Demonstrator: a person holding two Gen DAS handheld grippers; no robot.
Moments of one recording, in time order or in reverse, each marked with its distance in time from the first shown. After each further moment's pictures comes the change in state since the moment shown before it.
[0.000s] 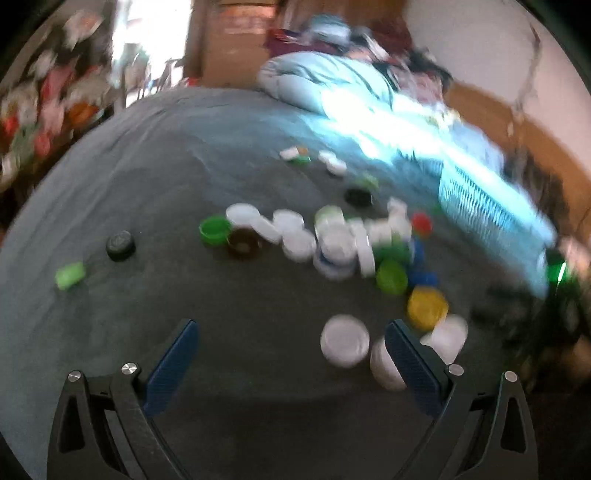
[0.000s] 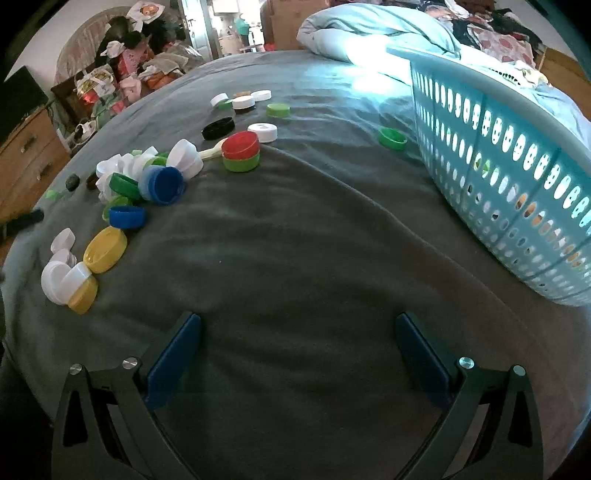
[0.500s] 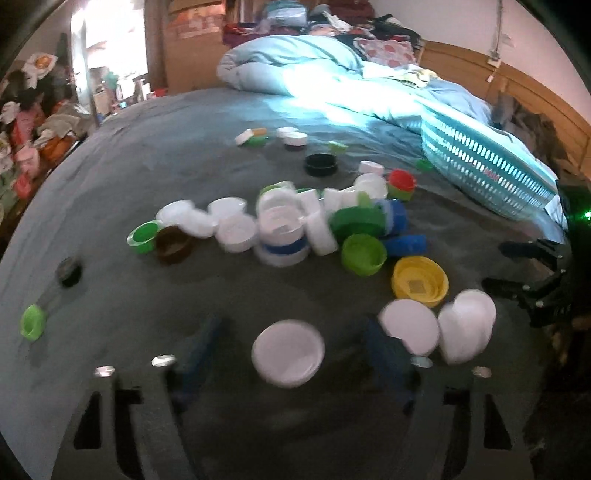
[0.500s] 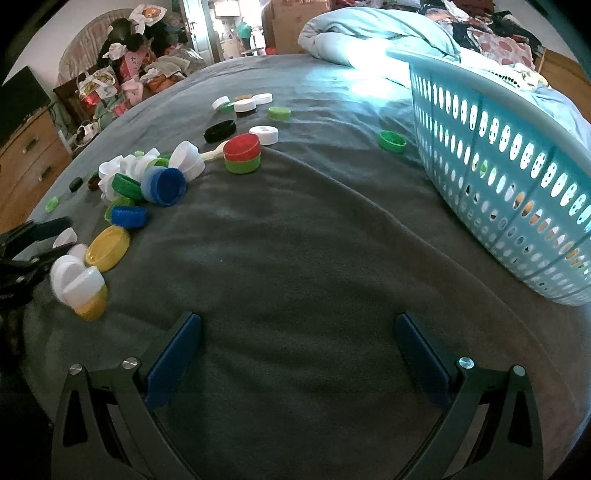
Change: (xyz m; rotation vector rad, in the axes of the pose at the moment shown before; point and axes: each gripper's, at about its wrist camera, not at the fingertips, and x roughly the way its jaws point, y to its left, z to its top) left arm 0.038 -0.041 0.003 0.136 0.039 -0.010; right arm -0.001 -0.001 0.001 -0.009 0.002 0.012
